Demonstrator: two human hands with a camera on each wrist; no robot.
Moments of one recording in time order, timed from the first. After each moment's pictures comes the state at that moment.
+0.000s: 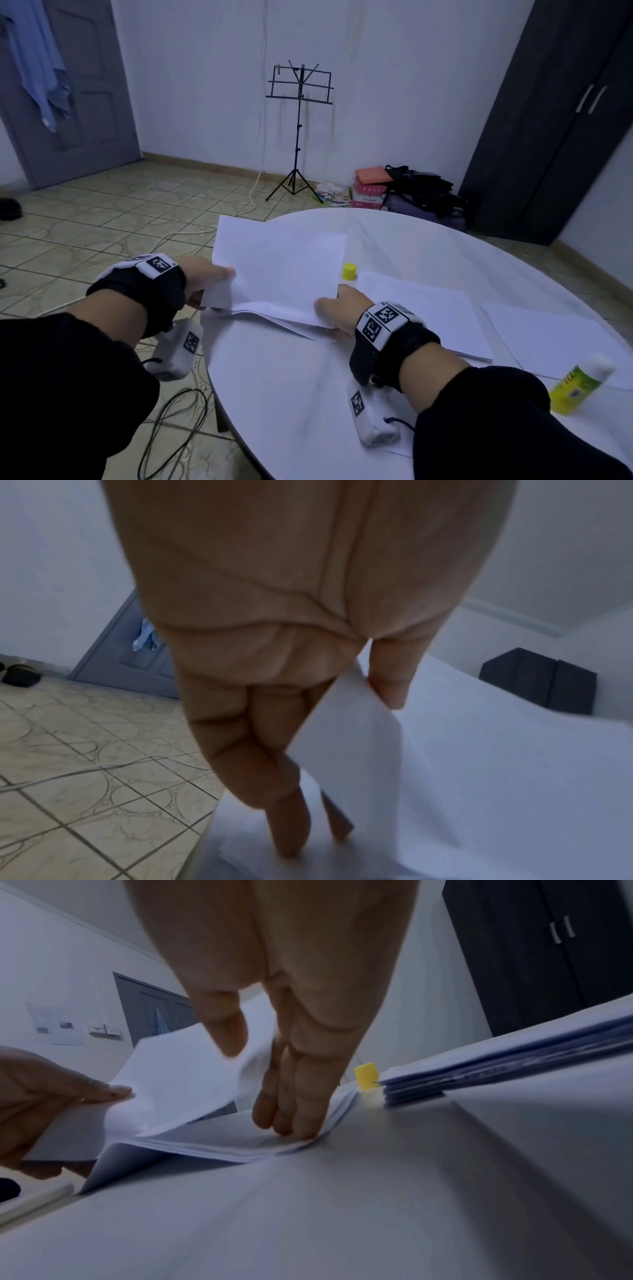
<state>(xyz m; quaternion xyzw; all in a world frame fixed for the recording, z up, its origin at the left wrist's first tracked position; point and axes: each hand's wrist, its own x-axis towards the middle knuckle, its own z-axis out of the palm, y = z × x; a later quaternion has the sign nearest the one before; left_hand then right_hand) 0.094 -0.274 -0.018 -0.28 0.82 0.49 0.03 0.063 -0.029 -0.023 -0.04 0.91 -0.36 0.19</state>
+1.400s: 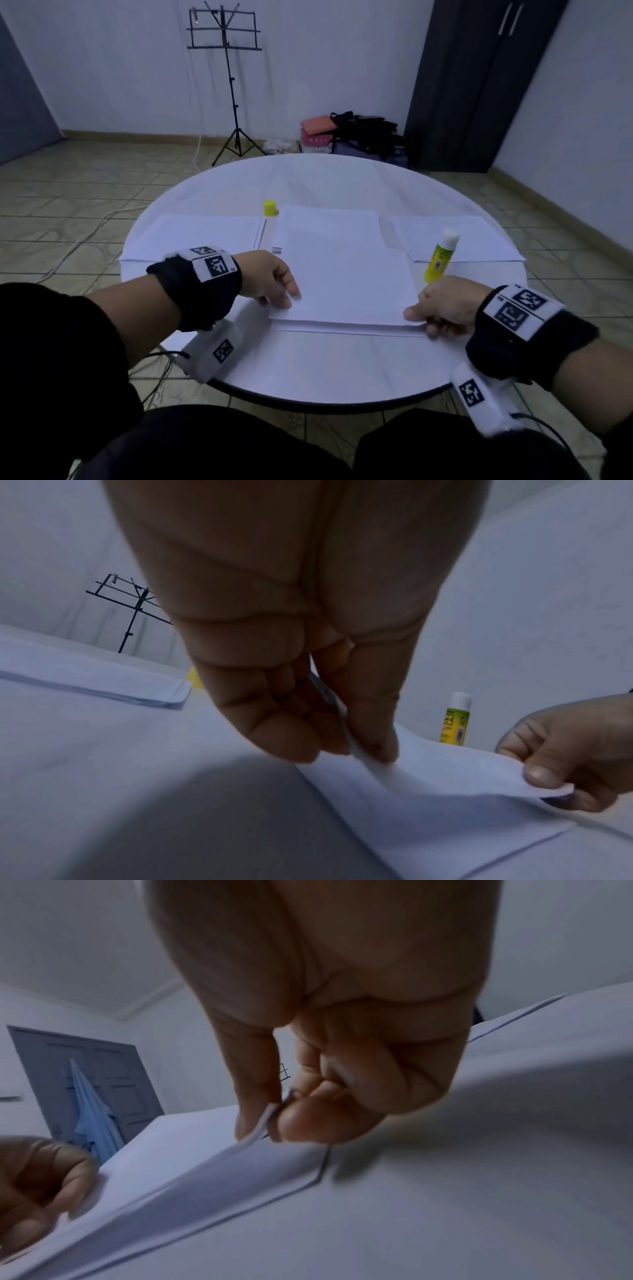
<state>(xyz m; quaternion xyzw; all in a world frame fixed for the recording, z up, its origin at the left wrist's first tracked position) 0.149 -0.050 -0.021 0.05 0.92 0.33 0.23 0.173 0.241 -0.016 0.11 0.90 -0.35 0.25</state>
